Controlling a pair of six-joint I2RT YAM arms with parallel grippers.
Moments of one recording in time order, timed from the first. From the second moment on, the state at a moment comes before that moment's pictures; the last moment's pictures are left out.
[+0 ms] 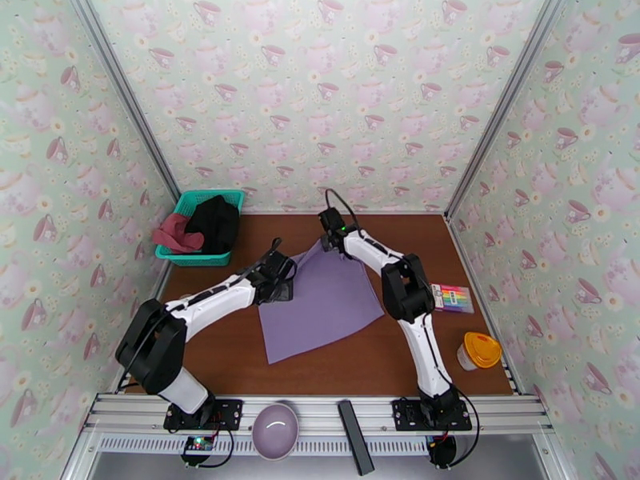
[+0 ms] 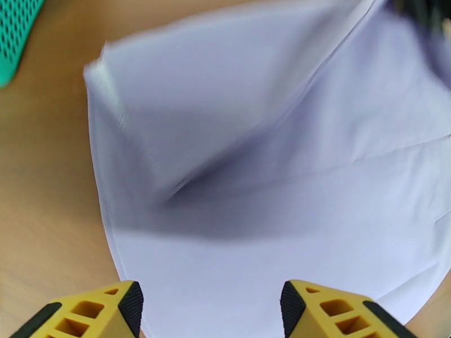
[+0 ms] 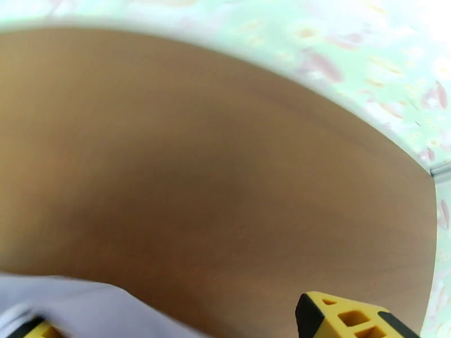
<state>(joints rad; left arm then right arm) -0.61 1.61 1.03 -0.58 -0.26 -0.60 0.47 2.38 2.09 -0.59 0.44 0.12</state>
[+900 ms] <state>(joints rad) -0.56 1.94 1.34 -0.66 -0.33 -0.53 0.36 1.99 1.47 -0.49 0.12 0.31</state>
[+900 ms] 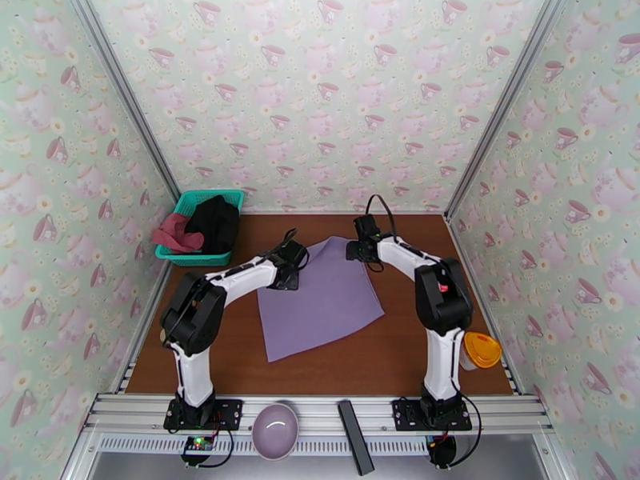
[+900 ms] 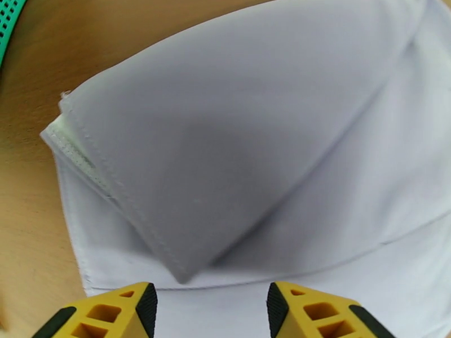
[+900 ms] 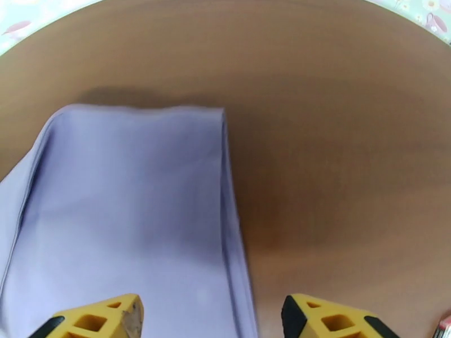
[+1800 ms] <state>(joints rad) -0.35 2.16 1.82 -0.64 -0.40 -0.35 0.41 1.88 1.25 -0.42 0.03 0.37</state>
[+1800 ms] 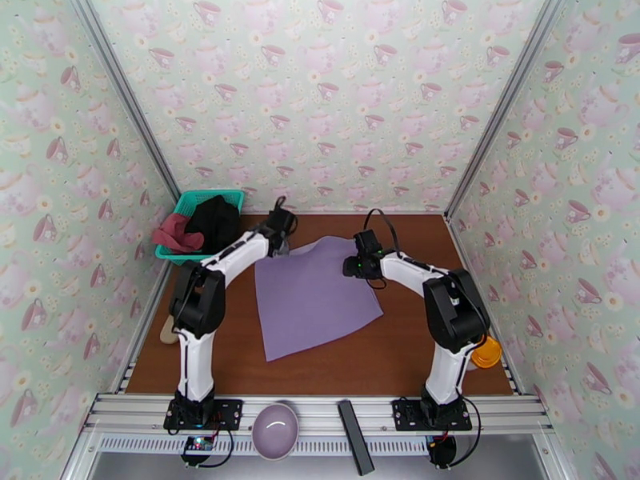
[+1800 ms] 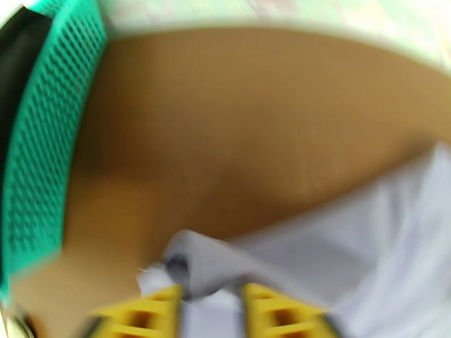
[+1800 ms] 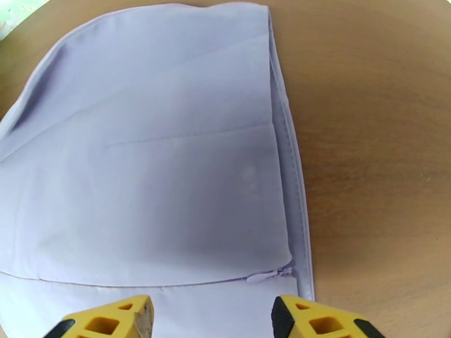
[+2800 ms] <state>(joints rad) -0.75 1.41 0.83 -0.91 -0.07 -0.71 0.41 1.67 1.08 -0.55 0.05 0.35</state>
